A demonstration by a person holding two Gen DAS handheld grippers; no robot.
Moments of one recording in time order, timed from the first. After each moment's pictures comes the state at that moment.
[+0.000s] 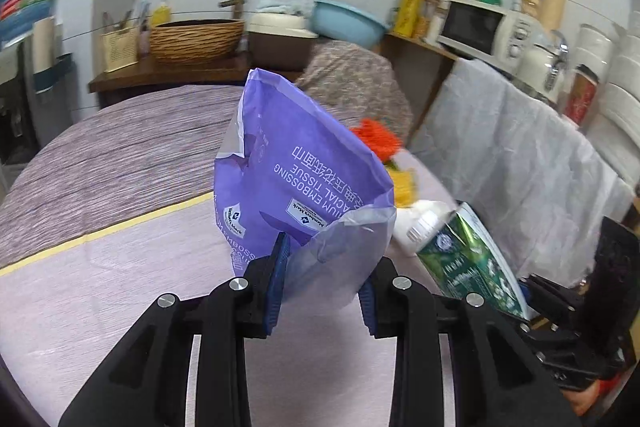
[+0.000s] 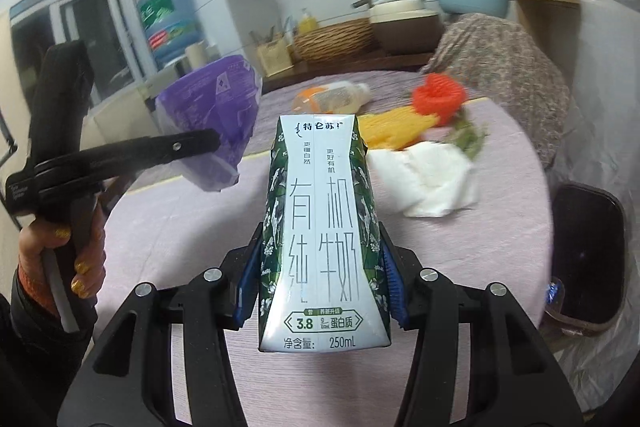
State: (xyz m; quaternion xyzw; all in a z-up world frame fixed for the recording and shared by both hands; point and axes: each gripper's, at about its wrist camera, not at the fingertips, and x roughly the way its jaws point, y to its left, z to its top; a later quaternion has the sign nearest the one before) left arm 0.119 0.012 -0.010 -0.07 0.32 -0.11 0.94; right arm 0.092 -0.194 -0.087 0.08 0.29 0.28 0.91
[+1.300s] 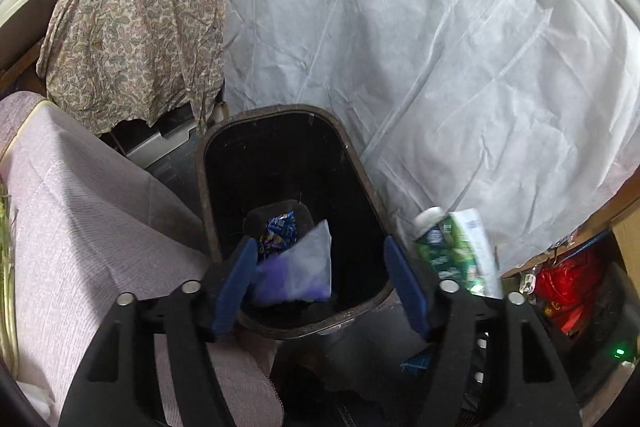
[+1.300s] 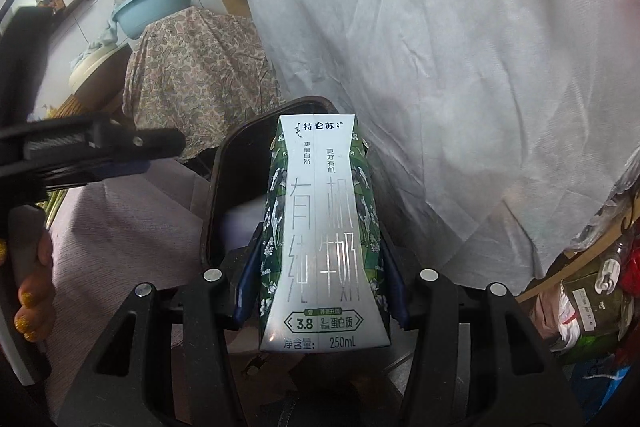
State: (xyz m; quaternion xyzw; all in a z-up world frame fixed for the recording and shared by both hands) left arm 0.269 -0.359 -0.114 0.07 0.48 -0.30 0.82; right arm 0.112 -0.475 -0.205 0.24 0.35 -0.12 0.90
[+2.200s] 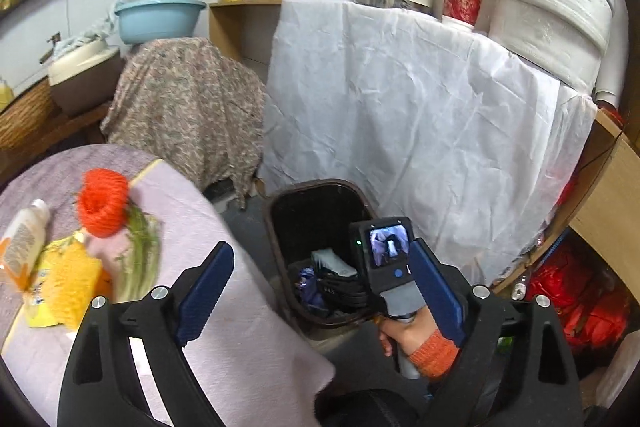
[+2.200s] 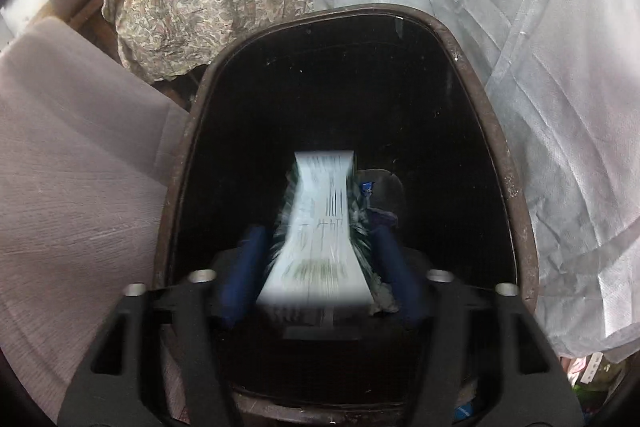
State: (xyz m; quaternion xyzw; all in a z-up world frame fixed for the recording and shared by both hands) left arm 0.194 -0.256 -0.021 0.06 0.34 -0.28 0.89; right arm 0.279 -0.427 -0.300 0.16 0.48 -0.07 0.86
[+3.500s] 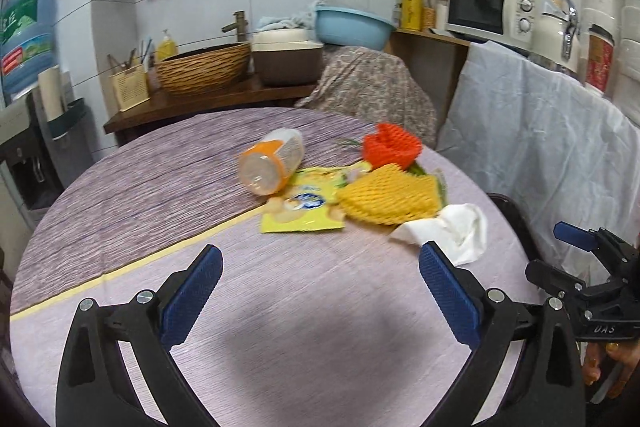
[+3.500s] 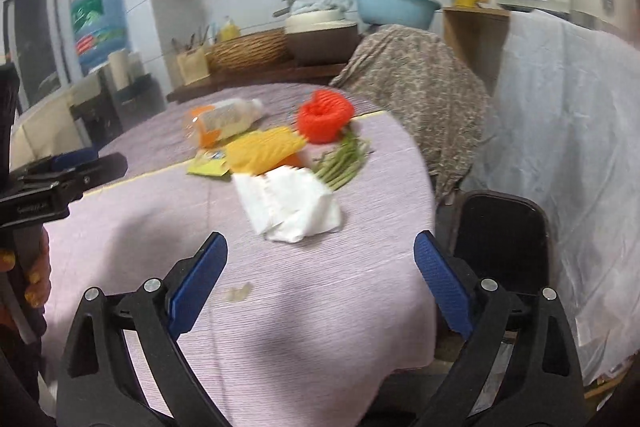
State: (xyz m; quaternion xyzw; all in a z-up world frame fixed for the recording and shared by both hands) left arm 0.142 -0.002 -0.027 0.01 0.30 -0.04 0.95; right arm 0.127 -0.227 -0.082 0.03 0.29 0.15 0.94
